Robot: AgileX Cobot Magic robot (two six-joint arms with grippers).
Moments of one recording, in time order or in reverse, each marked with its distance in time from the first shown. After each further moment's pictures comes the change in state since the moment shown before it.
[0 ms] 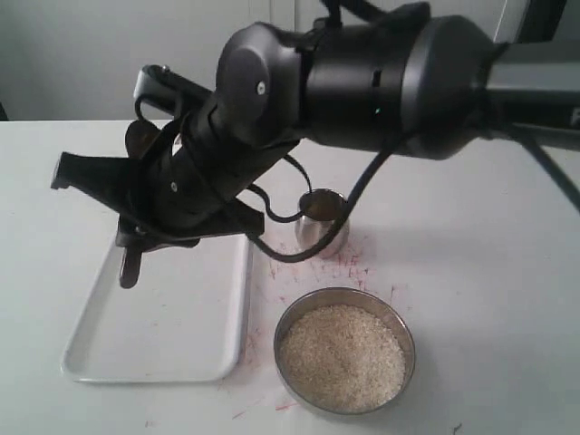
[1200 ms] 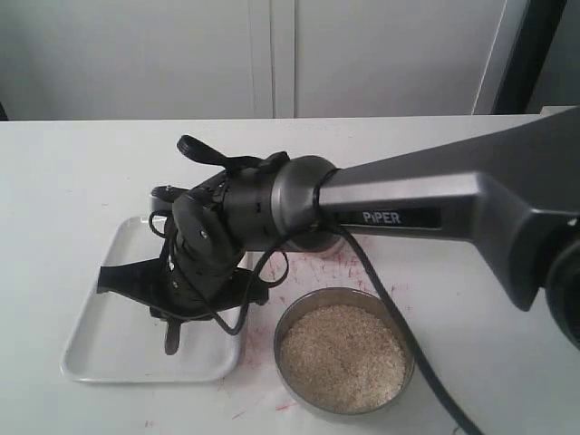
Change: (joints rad) left arm 0.000 0.000 0.000 0.000 0.000 0.000; right arm 0.037 0.273 0.000 -0.305 -0.091 0.263
